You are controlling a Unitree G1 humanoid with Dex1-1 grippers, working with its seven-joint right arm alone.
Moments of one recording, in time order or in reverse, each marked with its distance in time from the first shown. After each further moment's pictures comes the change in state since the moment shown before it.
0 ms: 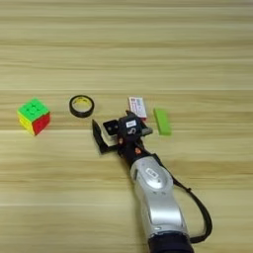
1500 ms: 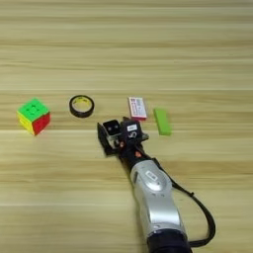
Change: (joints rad) arm -0.025 0.006 -0.015 0.107 0.018 -0.046 0.011
